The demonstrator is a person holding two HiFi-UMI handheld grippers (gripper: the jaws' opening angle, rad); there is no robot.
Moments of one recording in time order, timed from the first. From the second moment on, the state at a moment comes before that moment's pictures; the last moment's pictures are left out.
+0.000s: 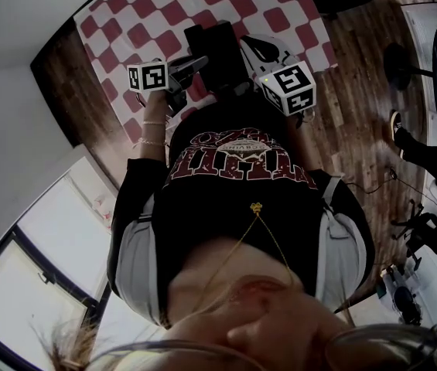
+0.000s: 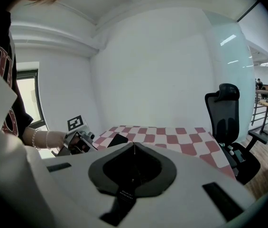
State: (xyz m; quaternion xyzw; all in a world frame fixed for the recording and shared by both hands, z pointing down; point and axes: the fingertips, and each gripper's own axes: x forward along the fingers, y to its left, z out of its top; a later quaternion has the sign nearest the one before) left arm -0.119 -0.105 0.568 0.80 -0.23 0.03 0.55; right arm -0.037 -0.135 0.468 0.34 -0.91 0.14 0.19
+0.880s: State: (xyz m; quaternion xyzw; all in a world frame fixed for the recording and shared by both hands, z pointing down) left arm -0.116 -0.099 0.600 0.78 -0.24 0.04 0.58; right arm -0.039 -0.132 0.478 0.34 -0.91 0.15 0.20
